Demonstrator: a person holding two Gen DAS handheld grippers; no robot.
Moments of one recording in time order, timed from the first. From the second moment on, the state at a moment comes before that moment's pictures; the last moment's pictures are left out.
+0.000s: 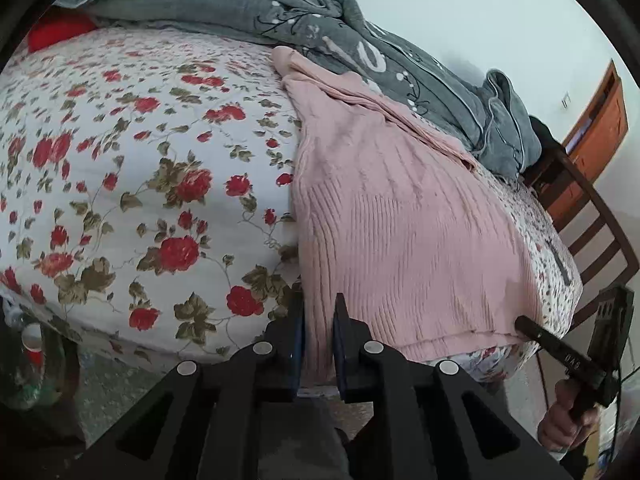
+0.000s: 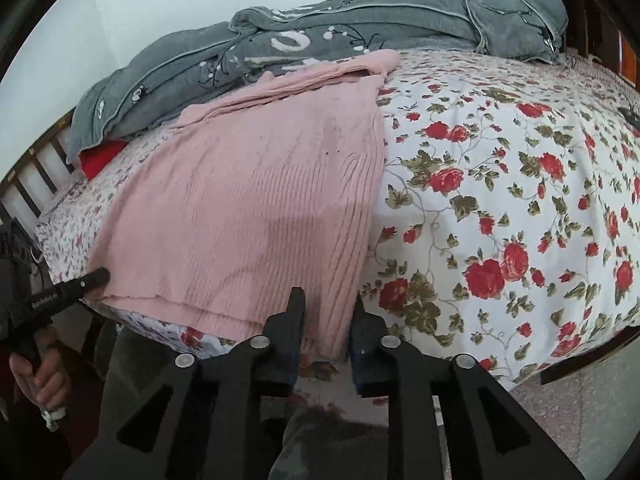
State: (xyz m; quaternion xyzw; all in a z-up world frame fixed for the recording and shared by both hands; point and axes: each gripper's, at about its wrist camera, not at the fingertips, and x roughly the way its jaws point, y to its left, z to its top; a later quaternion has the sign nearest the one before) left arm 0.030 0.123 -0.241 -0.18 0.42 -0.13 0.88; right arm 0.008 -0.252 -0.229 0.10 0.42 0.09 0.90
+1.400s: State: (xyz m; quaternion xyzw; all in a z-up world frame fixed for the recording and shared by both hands) left arm 0.040 0.141 -0.121 -0.23 0.32 -0.14 0.91; right arm 0.011 -0.286 -0.118 0.21 0.31 0.13 0.92
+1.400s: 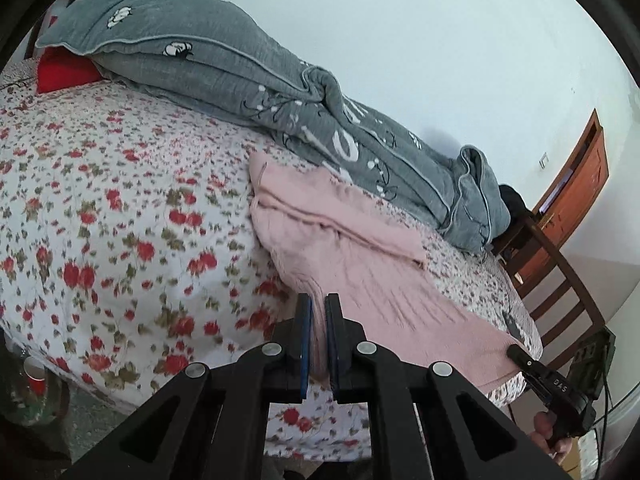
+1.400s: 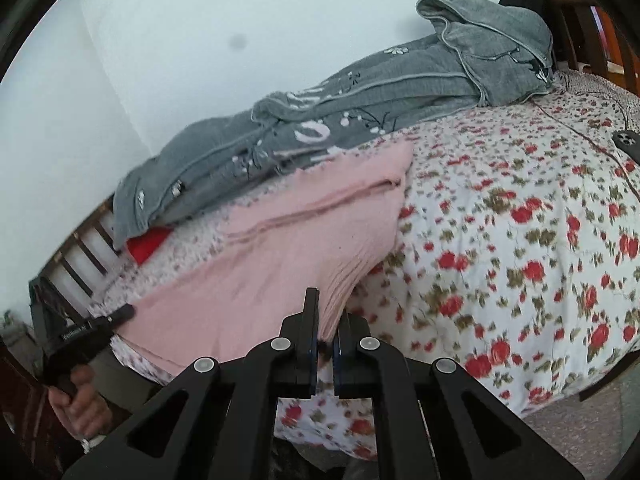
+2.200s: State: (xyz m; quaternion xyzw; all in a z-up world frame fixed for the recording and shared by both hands) left arm 0.171 0.159 -0.093 -0.25 0.29 -0.10 0.92; right arm 0.159 -0.289 -0.085 0.25 0.29 0.16 0.91
